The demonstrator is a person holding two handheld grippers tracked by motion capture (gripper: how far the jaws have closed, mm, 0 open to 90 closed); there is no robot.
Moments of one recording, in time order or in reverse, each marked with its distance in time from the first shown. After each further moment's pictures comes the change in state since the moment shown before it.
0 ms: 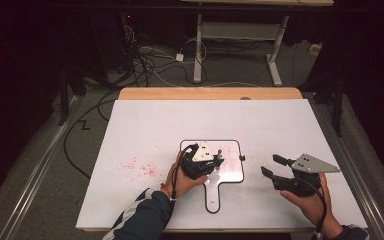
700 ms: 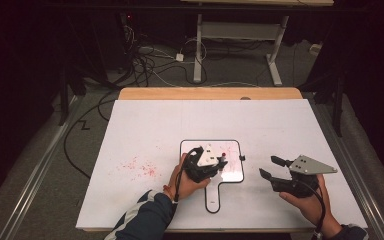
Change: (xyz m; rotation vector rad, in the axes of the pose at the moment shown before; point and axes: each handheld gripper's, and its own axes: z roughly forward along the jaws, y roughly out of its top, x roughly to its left) left arm -0.005 0.002 0.001 0.014 0.031 0.042; right arm 0.001 -0.003 0.004 0.013 0.020 -0.035
